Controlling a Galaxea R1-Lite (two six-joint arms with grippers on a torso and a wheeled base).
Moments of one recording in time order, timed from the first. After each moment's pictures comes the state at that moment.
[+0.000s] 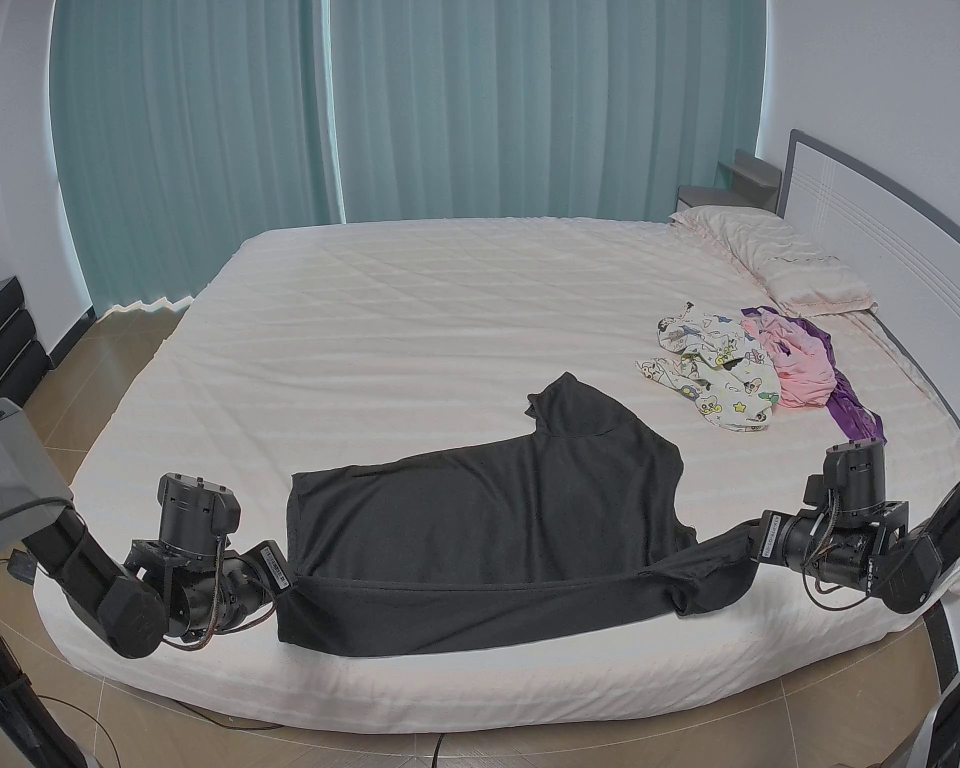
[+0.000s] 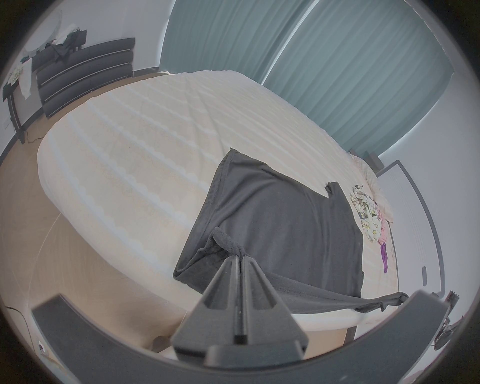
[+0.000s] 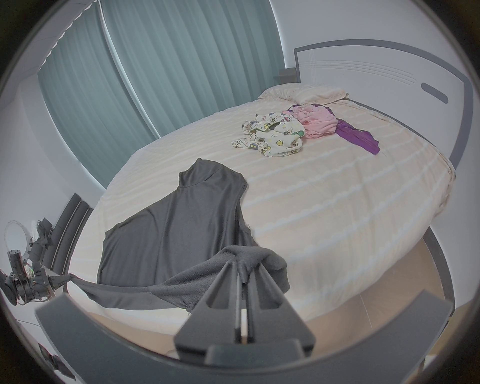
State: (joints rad) left arm -0.27 1.87 -0.42 -0.69 0.10 -0.77; right arm 0.22 1.81 -0.43 -0.73 -0.13 0.42
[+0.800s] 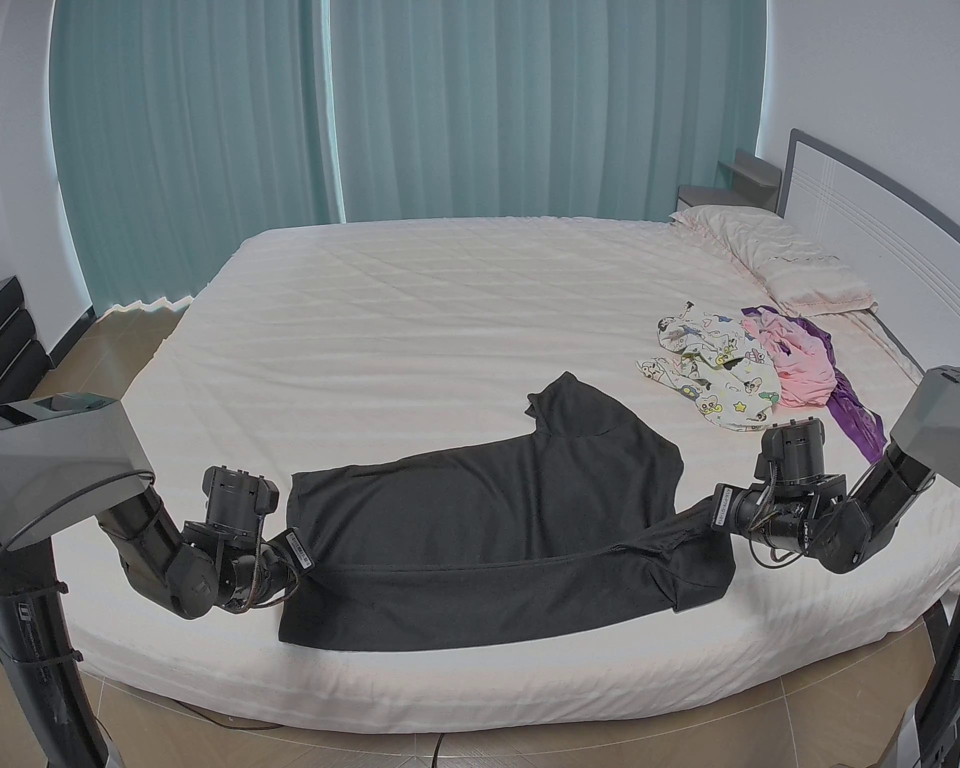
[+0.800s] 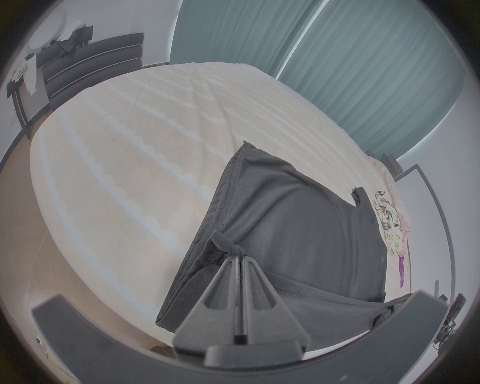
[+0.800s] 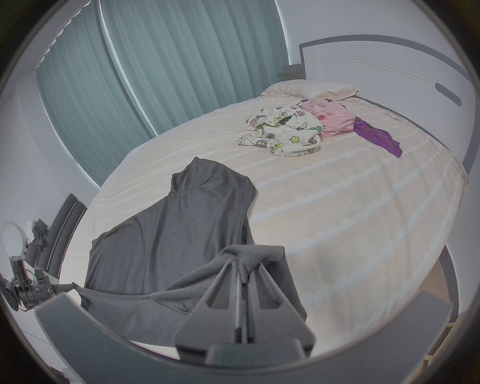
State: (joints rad) left arm -0.21 2.15 -0.65 -0.68 0.10 -0.76; right arm 0.22 2.09 -0.71 -0.73 -0.13 0.41
